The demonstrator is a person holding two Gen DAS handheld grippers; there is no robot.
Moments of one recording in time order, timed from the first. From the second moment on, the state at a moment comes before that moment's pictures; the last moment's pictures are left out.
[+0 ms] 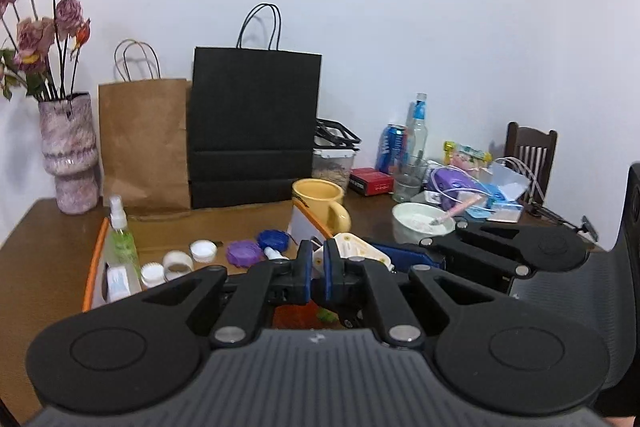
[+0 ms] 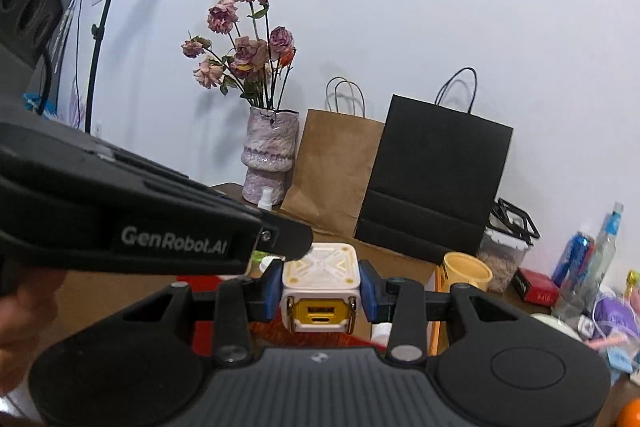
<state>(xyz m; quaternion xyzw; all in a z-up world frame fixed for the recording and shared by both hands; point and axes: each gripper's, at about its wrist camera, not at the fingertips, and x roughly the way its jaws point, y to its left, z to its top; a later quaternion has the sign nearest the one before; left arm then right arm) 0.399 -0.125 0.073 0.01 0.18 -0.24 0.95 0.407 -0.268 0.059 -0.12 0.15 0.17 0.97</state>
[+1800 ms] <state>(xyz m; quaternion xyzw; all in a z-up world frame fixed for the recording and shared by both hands) 0.476 -0.056 0.084 0.02 0.22 -0.12 0.97 0.524 -0.334 0.083 -0.02 0.29 0.16 0.94</state>
